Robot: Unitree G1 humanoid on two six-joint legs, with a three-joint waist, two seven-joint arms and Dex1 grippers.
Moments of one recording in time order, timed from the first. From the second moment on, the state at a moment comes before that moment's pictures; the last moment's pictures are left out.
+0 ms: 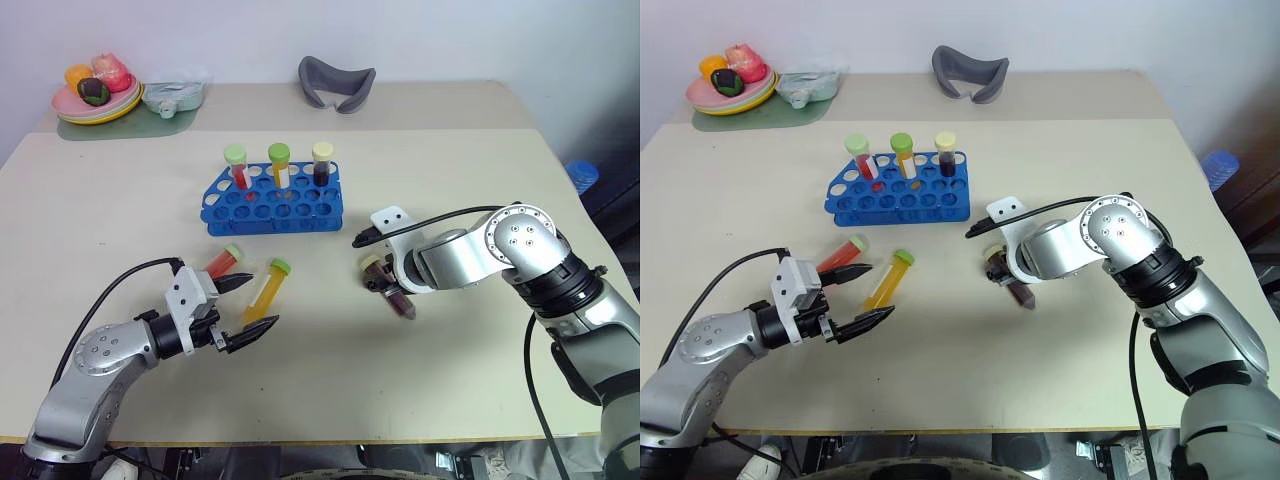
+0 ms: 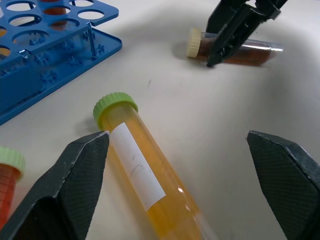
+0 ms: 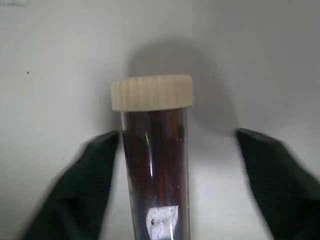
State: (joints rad) left arm 0.14 0.66 0.10 -0.46 -0.48 0.34 -0.85; right arm -0.92 -0.73 0.54 -0.01 1.97 1.31 -1.06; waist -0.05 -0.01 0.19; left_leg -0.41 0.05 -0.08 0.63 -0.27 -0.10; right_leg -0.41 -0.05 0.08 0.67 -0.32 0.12
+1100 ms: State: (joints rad) left arm 0.14 0.66 0.15 -0.47 -0.49 0.36 -0.81; right arm -0.98 -0.68 0.38 -0.30 1.70 1.22 -0.62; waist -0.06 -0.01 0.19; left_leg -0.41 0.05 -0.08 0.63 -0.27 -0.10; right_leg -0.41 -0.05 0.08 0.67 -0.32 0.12
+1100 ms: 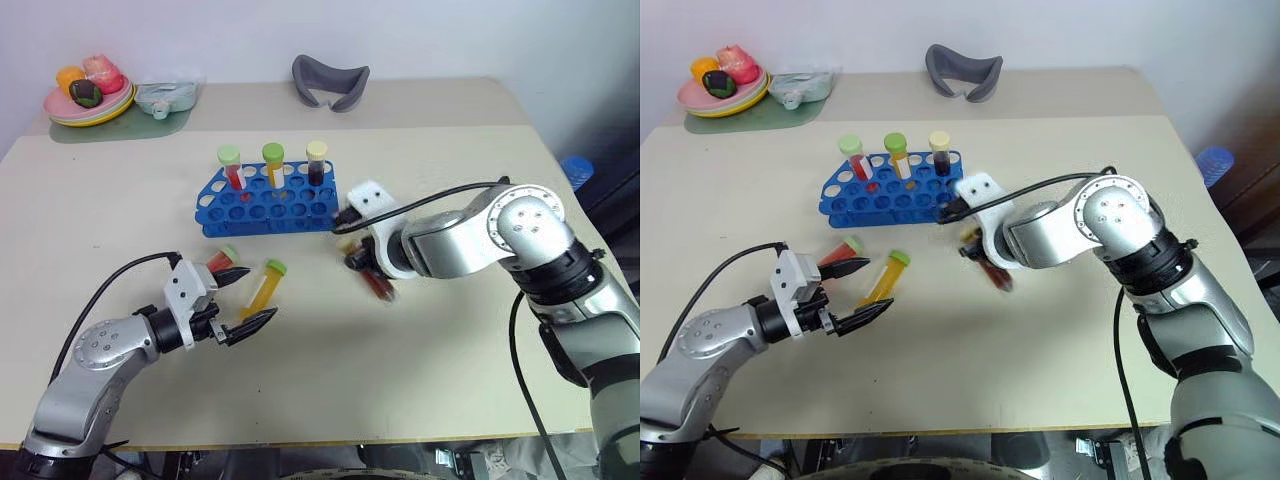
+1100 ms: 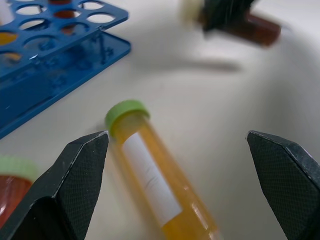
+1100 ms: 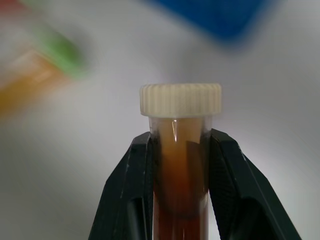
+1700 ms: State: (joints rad) left arm 0.08 0.46 0.21 -0.32 -0.47 0.25 -0.67; right arm -0.73 -0.14 0.37 0.12 0.37 0.08 0.09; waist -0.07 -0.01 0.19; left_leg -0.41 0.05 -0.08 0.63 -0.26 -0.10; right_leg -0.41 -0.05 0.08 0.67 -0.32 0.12
